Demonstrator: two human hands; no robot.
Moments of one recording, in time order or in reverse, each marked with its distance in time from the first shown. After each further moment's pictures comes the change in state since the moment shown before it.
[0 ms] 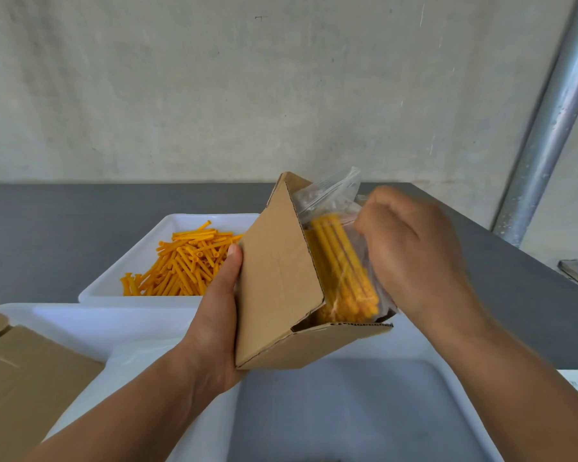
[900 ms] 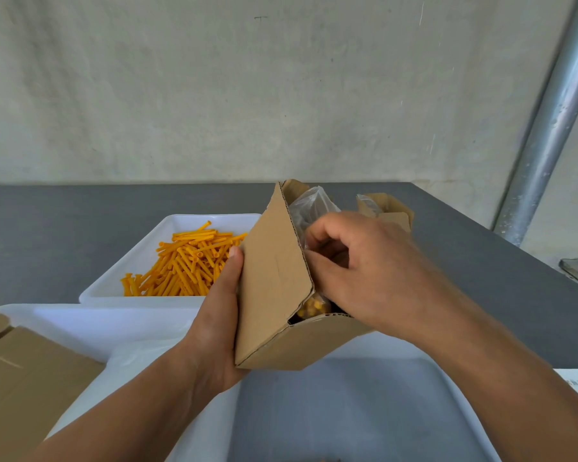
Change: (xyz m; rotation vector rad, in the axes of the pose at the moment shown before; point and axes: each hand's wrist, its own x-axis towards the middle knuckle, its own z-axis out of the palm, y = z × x) left_hand 0.002 0.000 0.002 0.024 -0.017 0.022; right_hand -0.008 -0.003 0.006 -0.102 -0.394 -0.061
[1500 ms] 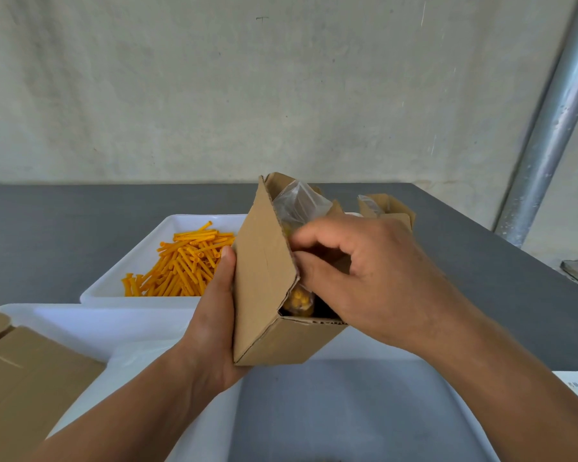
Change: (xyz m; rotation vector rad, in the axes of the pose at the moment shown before) left_hand 0.004 0.001 -0.006 -0.080 -0.050 -0.012; right_hand -0.004 -0.006 0.000 0.050 0.019 -0.230
